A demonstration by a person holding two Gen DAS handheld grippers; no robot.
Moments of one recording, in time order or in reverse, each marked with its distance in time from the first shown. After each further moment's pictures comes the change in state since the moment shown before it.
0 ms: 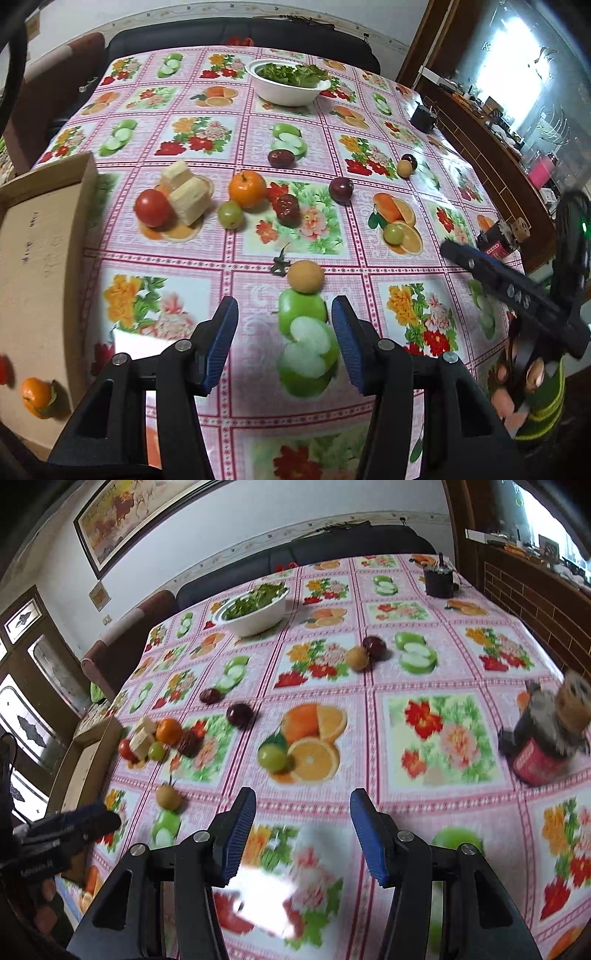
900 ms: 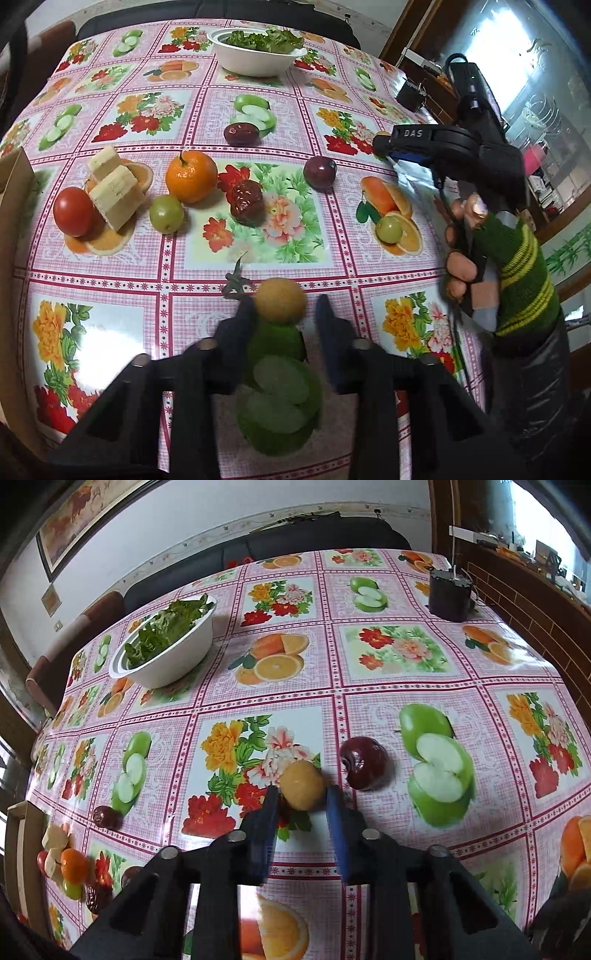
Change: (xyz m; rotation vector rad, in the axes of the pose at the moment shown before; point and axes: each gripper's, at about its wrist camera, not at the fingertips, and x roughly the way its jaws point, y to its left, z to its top) left arm 0.052 -0.012 0.011 0.030 0.067 -0.090; right arm 0.125 -0.026 0.114 0.041 0.028 -0.158
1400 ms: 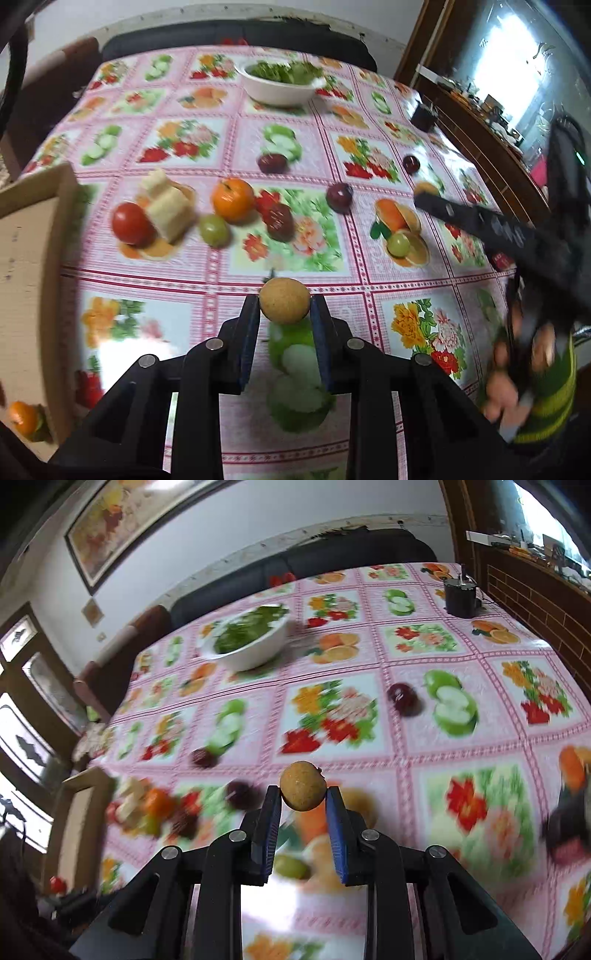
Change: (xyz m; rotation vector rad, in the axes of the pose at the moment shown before) left arm -0.038 0.004 -0.007 -0.017 -0.093 0.105; right arm -0.085 0.025 -0.067 0.003 -0.062 0.193
